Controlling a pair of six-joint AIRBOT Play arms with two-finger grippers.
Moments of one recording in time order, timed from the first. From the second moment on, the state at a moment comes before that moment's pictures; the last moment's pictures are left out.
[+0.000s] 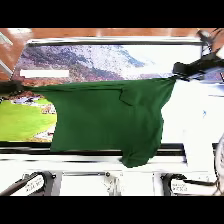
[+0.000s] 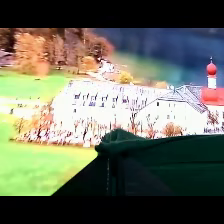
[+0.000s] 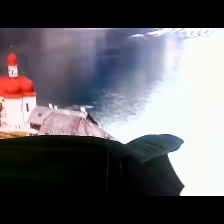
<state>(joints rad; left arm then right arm) 0.31 -1.17 1.26 1.16 -1.08 -1.23 -0.10 -1.52 1.70 -1.27 1.31 1.53</state>
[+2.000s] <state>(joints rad) 0.23 -1.83 1.63 1.29 -1.60 -1.44 -0.03 -1.85 1.68 -1.47 1.49 1.58</state>
